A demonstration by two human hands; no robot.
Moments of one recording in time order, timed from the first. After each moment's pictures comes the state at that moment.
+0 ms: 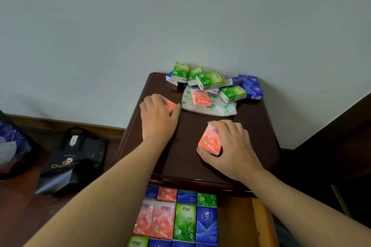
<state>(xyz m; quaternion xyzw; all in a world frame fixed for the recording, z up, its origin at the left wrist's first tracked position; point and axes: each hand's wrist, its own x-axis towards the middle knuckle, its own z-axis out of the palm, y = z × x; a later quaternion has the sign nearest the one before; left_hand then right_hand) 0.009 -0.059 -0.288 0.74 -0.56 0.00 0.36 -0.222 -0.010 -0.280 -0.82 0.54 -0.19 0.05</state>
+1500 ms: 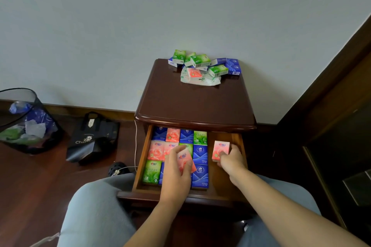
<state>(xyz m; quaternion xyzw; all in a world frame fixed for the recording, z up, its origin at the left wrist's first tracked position) -0.070 0.264 -0.314 0.62 -0.47 -0.40 0.48 -0.244 0.166 -0.342 -0.40 0.79 -0.27 0.37</state>
